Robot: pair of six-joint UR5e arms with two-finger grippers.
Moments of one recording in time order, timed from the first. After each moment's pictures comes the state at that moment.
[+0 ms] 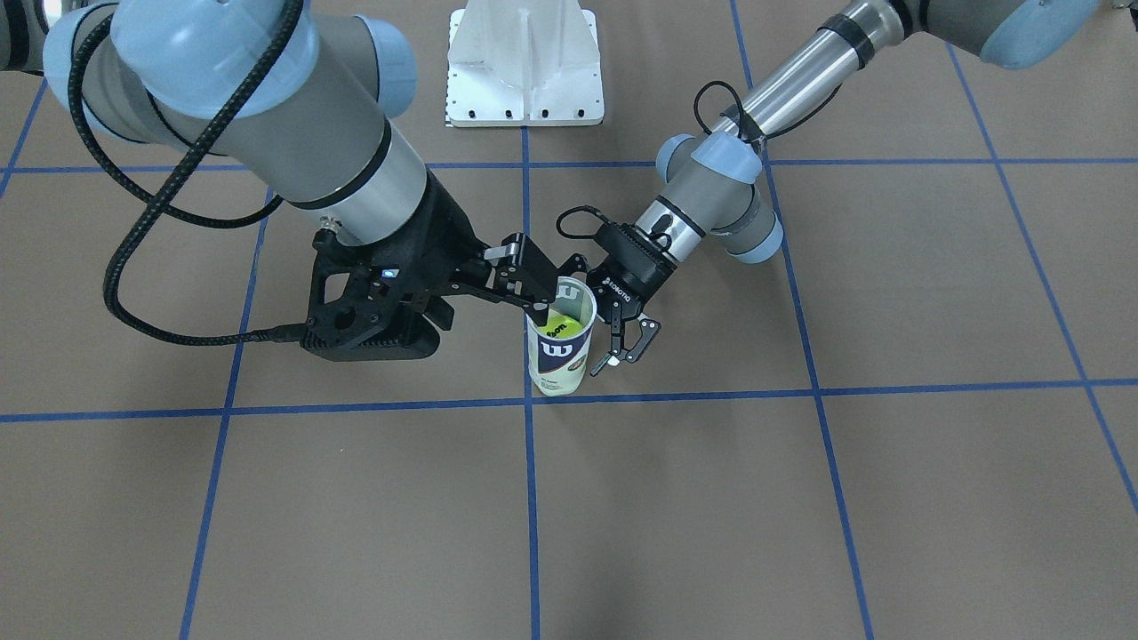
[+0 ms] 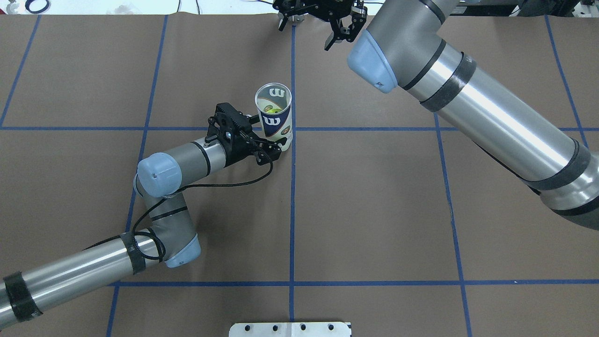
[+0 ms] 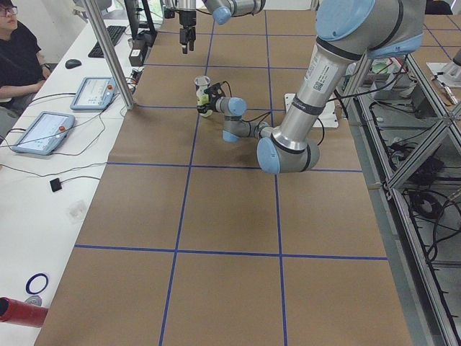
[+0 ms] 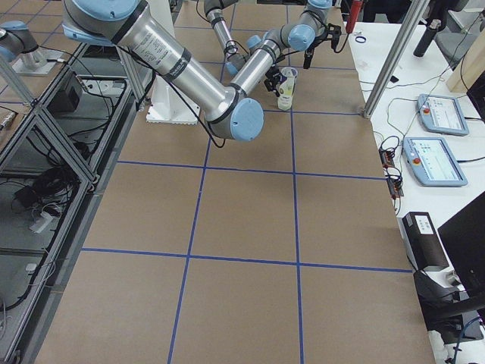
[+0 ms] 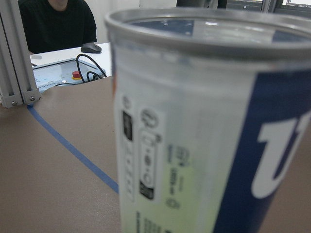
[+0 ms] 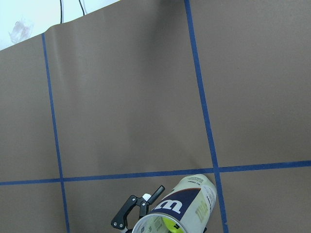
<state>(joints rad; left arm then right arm) -0.50 -2.22 -1.14 -3.05 -1.43 -0.53 0.93 -0.59 1.45 -1.45 2.32 1.26</state>
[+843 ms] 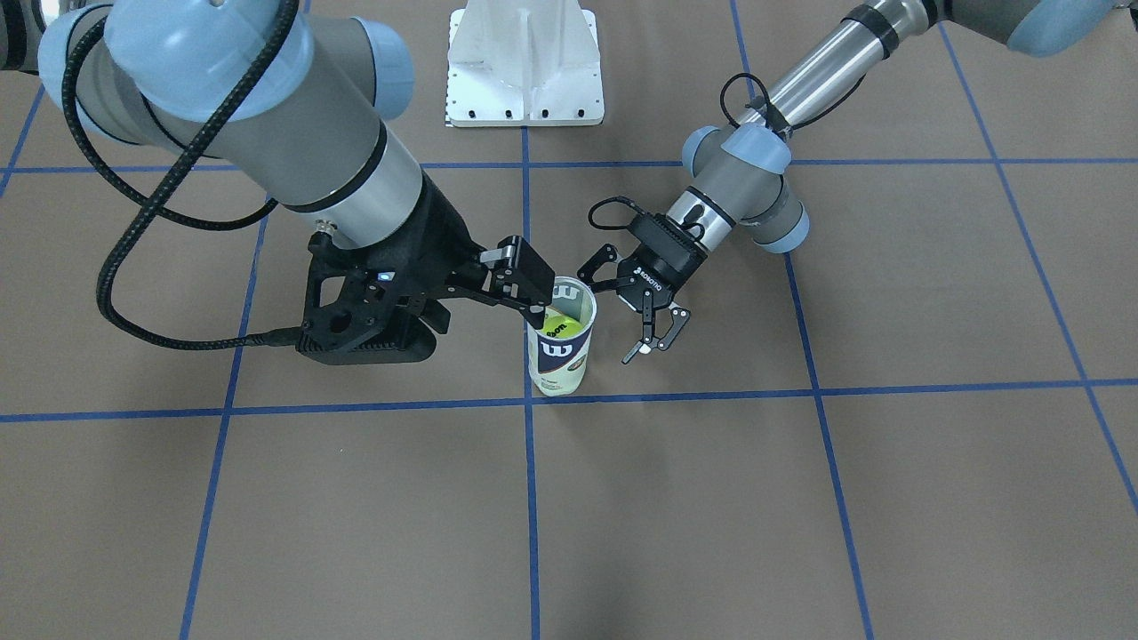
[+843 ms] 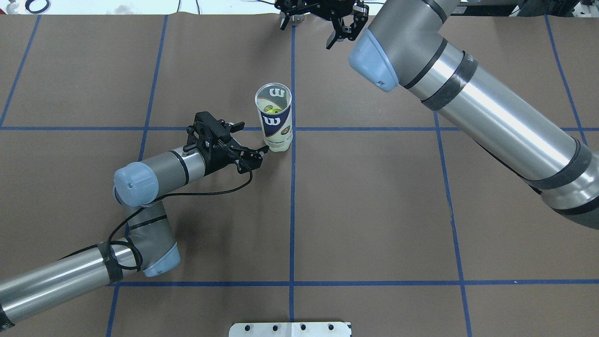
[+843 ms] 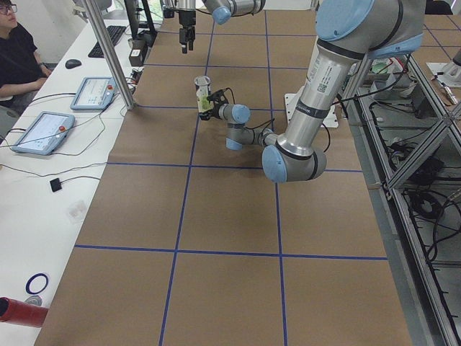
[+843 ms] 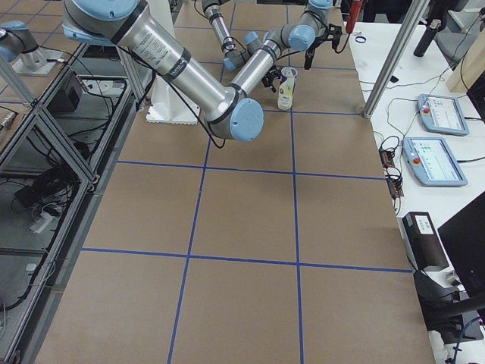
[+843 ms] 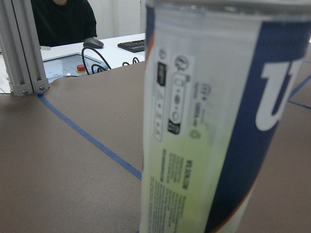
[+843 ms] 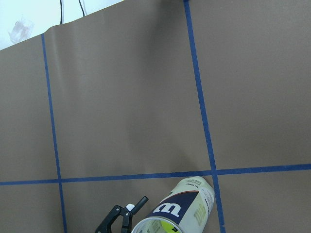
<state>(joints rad) -0.49 -2.11 -1.22 -3.06 -1.43 -0.53 0.93 -0.60 1.45 -1.45 2.32 1.24</state>
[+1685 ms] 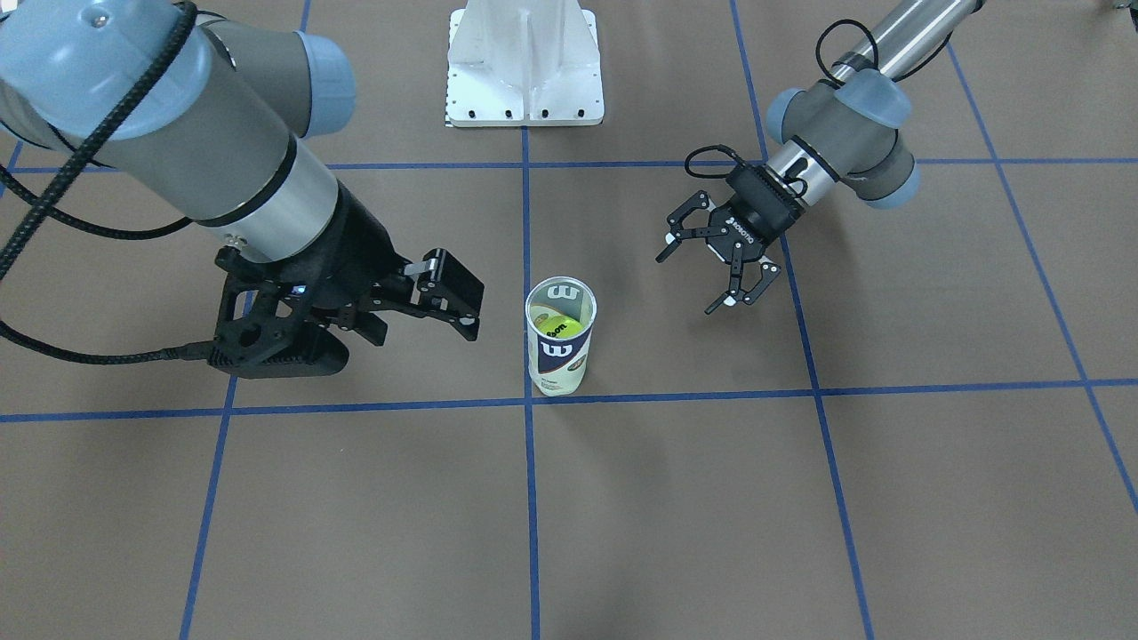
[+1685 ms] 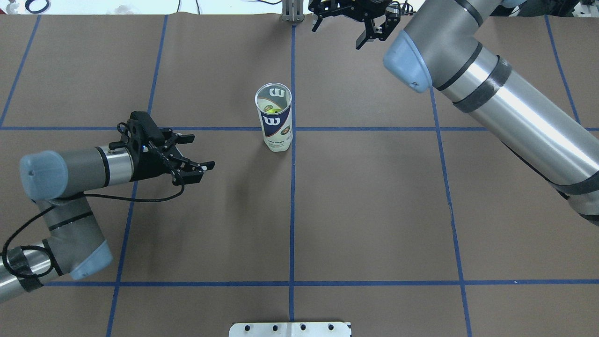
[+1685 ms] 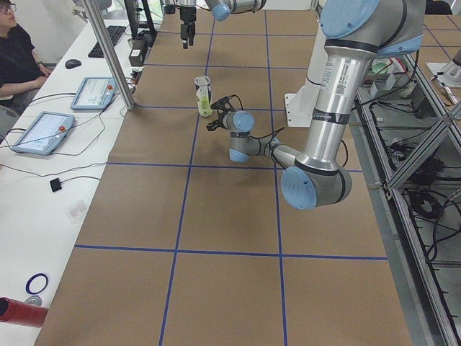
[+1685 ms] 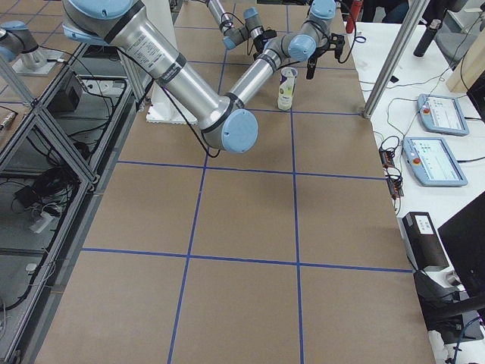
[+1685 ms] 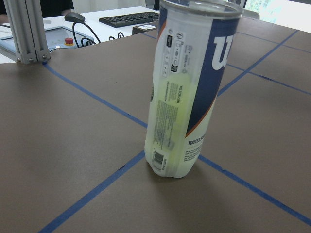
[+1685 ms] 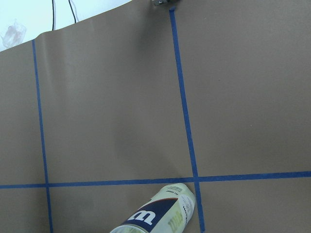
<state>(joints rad) -0.64 -1.83 -1.54 -2.89 -1.77 -0.53 0.99 -0.72 1.53 -1.46 2.35 1.16</state>
